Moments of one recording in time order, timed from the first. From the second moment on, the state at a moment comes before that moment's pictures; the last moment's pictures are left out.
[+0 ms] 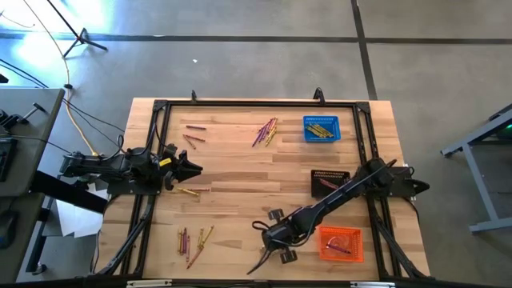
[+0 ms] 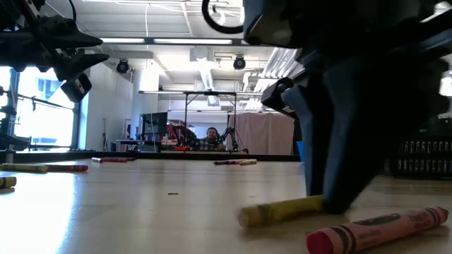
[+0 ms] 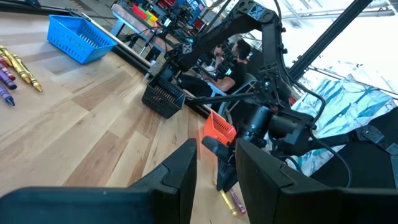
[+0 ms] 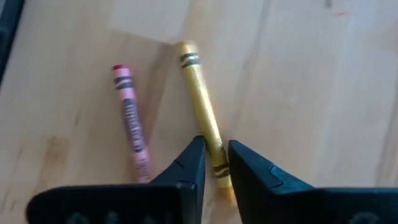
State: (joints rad) left arm -0.07 0.01 0.01 0.01 -0.01 -0.66; right arm 0.50 2.09 1.41 -0.51 0.03 0.23
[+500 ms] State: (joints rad) left arm -0.07 0.01 0.01 0.01 -0.01 -0.66; right arm 0.43 2.09 1.41 -0.45 -0.04 0.17
